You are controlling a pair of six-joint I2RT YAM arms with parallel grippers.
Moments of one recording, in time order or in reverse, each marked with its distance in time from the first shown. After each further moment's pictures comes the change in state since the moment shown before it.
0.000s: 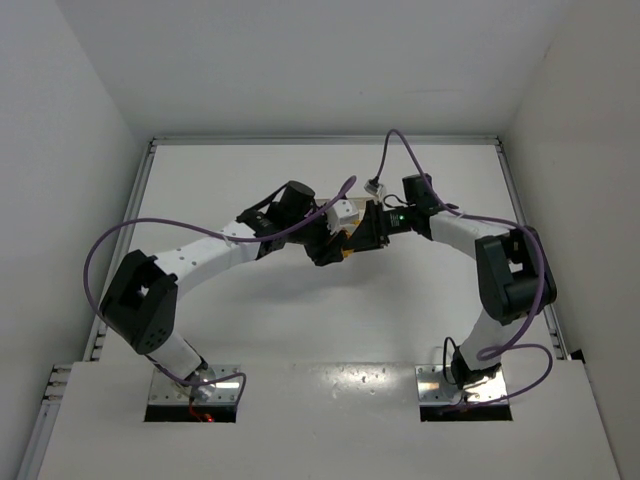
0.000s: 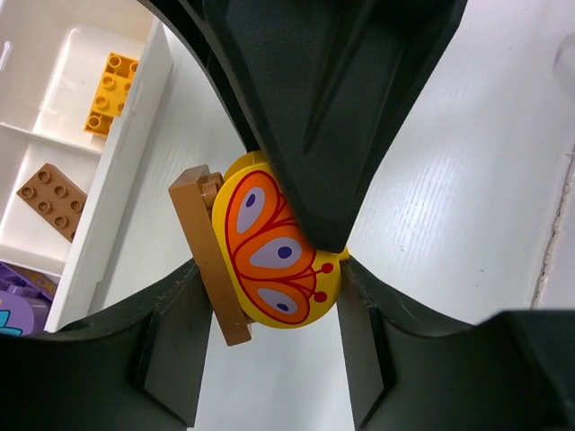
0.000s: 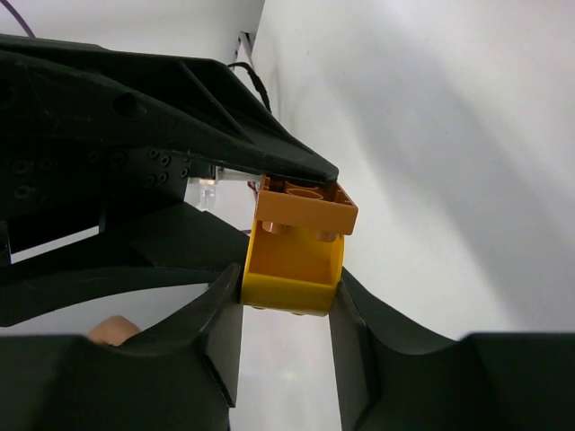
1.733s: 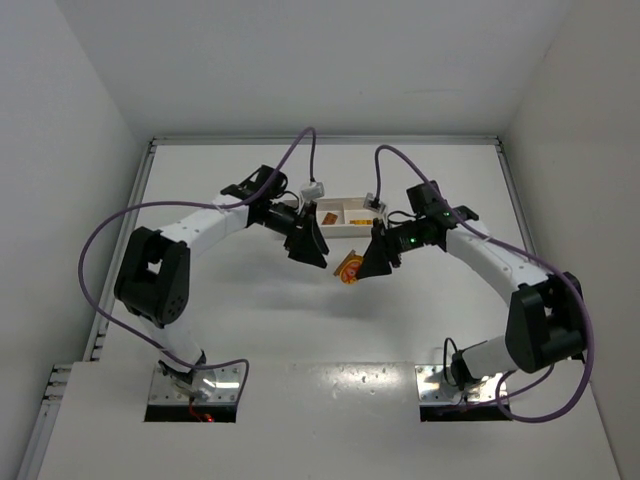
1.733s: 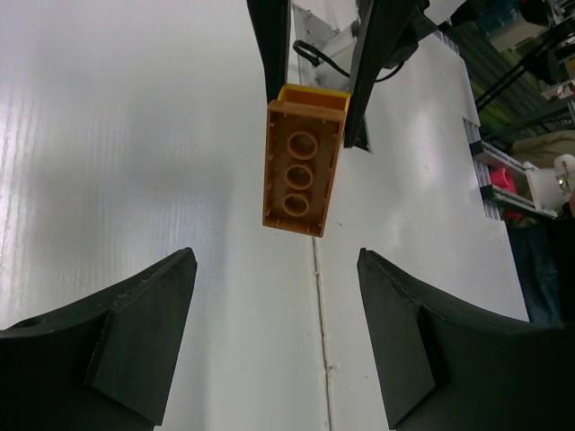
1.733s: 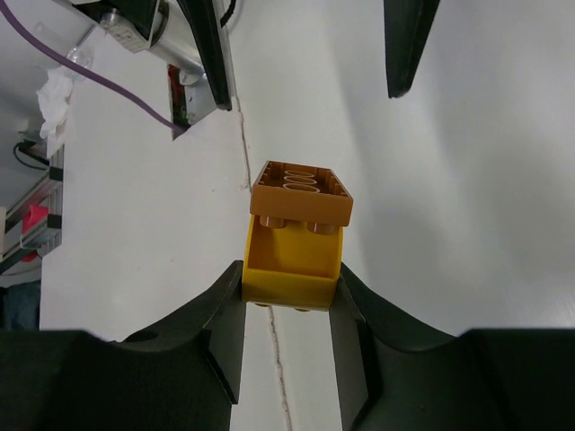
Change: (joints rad) left arm 0.256 0.158 0.130 -0.322 0.800 0.064; right arm 0.058 -0.302 -0.022 -0.506 0.107 -0.739
